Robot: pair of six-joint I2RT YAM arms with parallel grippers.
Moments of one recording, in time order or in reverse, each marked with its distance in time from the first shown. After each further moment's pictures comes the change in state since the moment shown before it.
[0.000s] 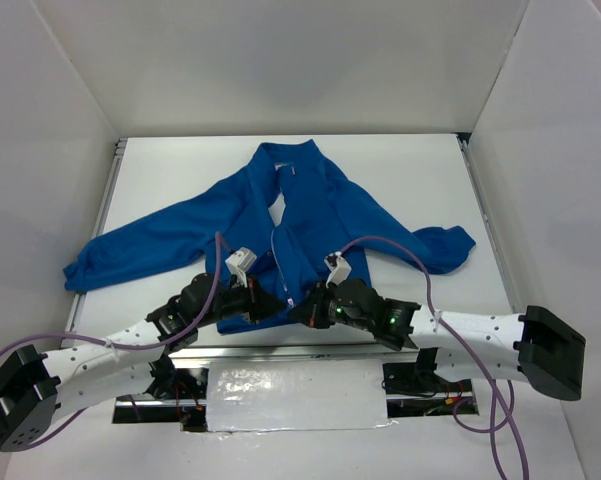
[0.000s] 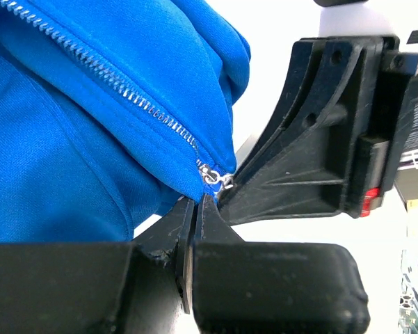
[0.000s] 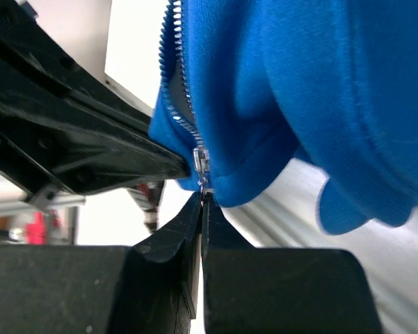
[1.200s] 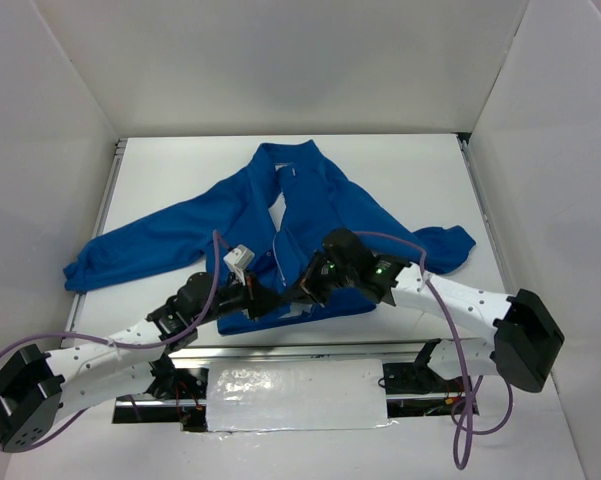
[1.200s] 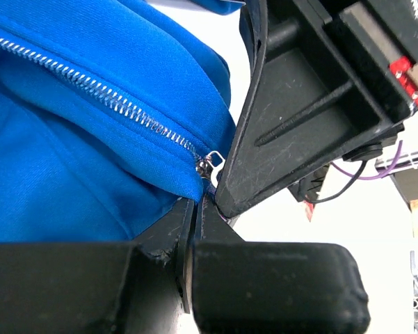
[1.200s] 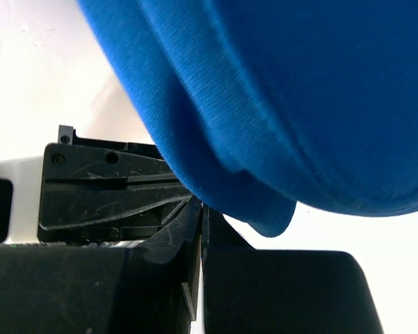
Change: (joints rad) left arm 0.024 0.009 -0.020 0.107 0.040 0.036; right arm -0.249 0.186 0.383 -0.464 -0.393 0.464
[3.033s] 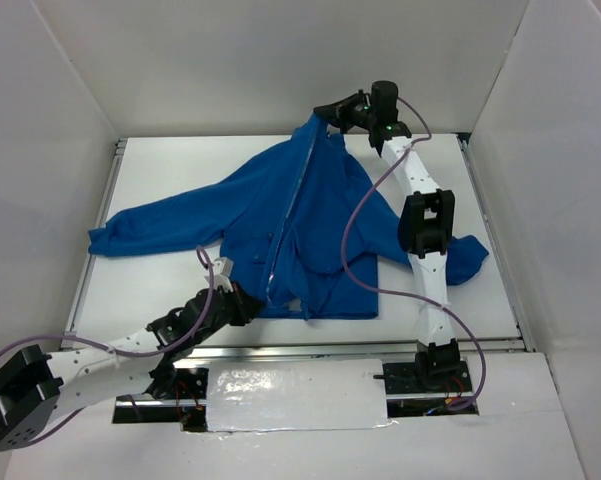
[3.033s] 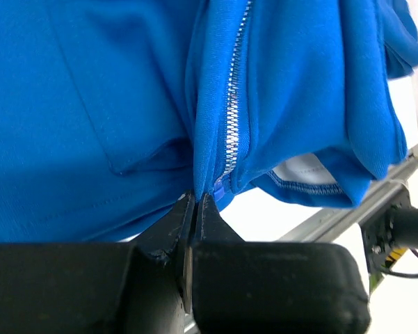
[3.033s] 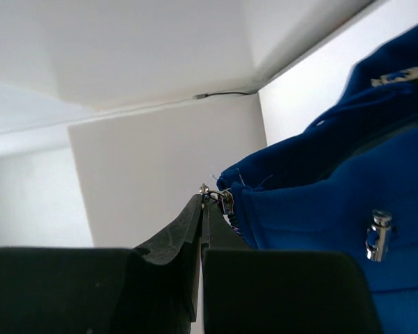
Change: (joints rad) left arm -0.068 -0.039 -0.122 -0.180 -0.443 -0.227; right arm -0.705 1.276 1.633 0.092 -0.249 -0.068
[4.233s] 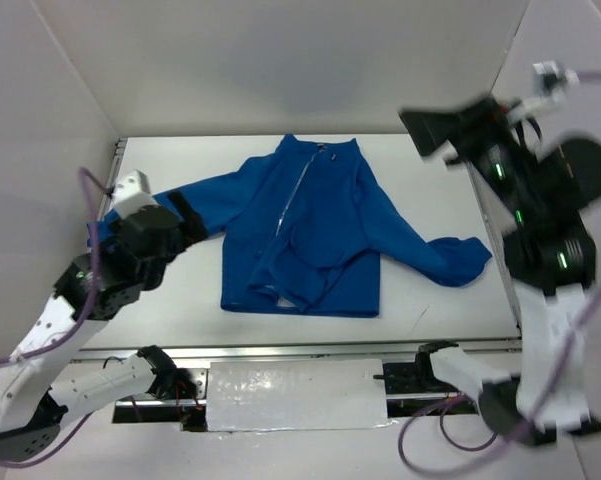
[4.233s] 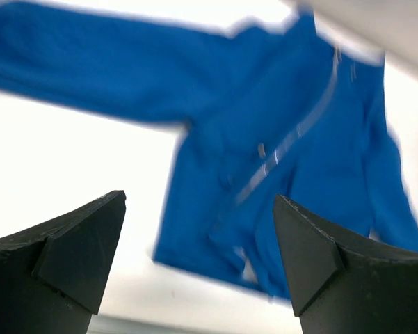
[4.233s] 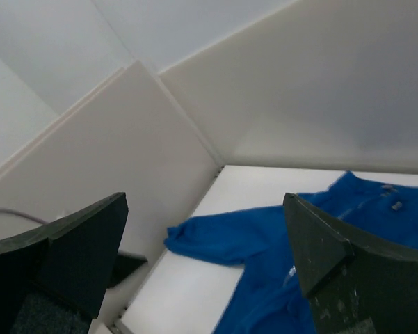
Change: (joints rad) left arm 0.170 0.037 1.083 -1.184 -0.518 0.056; right arm -0.020 -1.319 -0.521 -0.353 0.217 -0.811
